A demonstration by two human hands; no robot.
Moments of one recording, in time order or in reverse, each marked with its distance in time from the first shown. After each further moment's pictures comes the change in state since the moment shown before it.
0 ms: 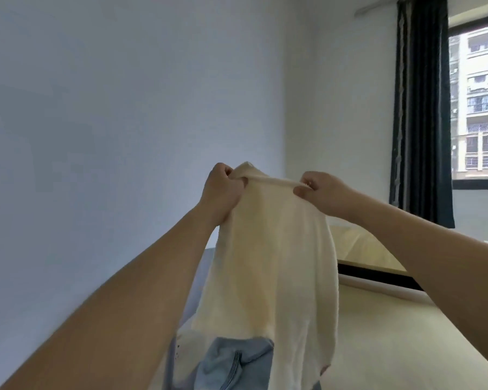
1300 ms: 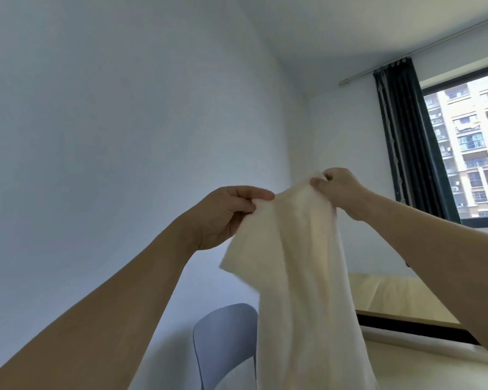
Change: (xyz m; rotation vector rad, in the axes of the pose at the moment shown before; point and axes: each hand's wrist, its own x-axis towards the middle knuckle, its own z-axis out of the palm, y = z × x) left_hand -0.037 0.091 -0.115 -0.409 -0.583 0.084; right_hand 0.007 -0.102 -0.067 0.310 0.360 0.068
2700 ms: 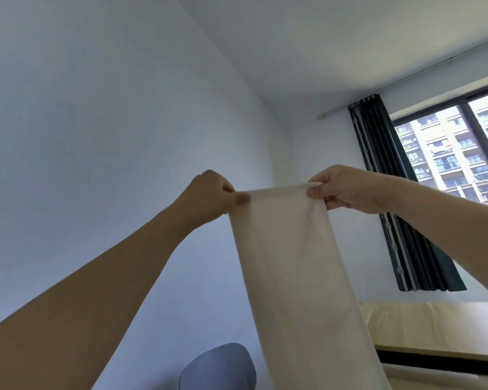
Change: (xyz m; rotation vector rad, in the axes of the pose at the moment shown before) left_hand 0.027 0.082 0.011 0.995 0.356 0.293; right_hand -0.020 -0.059 -0.092 0.083 -0.452 -0.094
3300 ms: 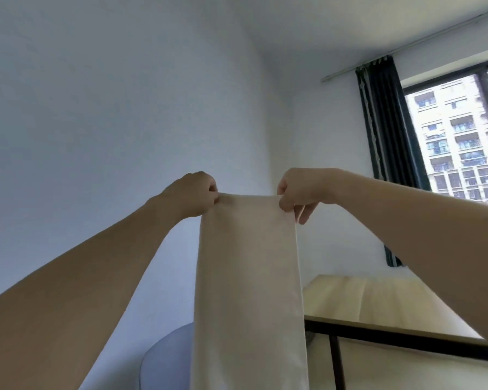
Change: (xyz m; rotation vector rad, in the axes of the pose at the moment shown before) left_hand 0.058 -0.149 0.143 0.237 -0.165 -0.163; right_hand 0.134 0.124 0.074 -0.540 -0.077 0.294
